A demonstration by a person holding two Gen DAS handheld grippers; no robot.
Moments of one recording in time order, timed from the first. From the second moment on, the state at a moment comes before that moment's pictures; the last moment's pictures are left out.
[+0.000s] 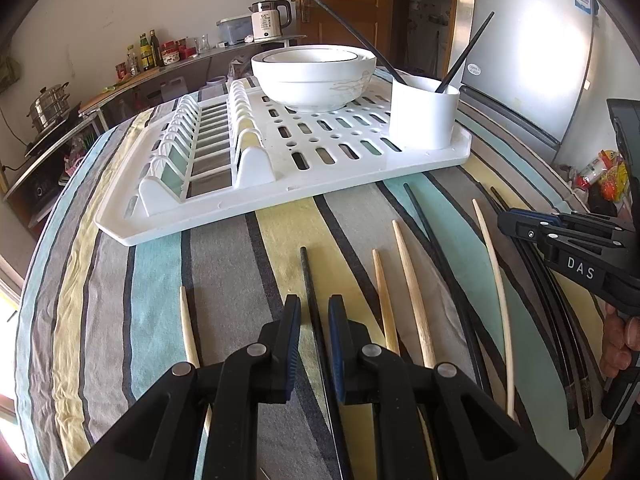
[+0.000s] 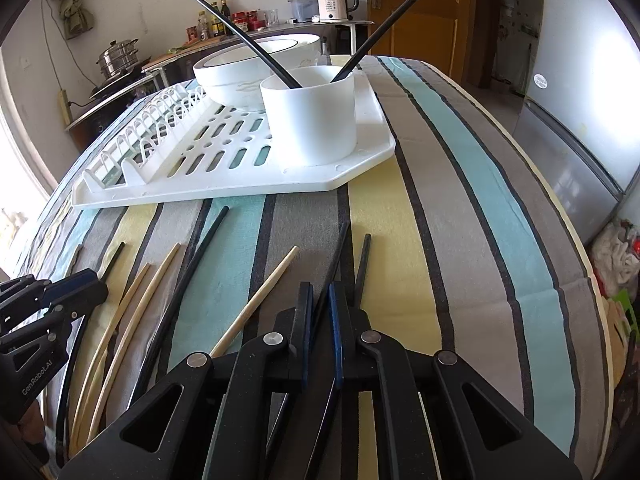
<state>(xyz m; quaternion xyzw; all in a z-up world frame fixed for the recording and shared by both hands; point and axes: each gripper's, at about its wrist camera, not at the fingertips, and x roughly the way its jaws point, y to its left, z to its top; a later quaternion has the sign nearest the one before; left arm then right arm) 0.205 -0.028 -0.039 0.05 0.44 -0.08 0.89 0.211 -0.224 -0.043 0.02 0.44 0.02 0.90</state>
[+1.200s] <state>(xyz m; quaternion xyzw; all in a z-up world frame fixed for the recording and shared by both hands) 0.166 -0.005 0.075 -0.02 0.34 -0.13 0.93 0.163 -0.227 0.054 0.06 0.33 0.09 0.94</state>
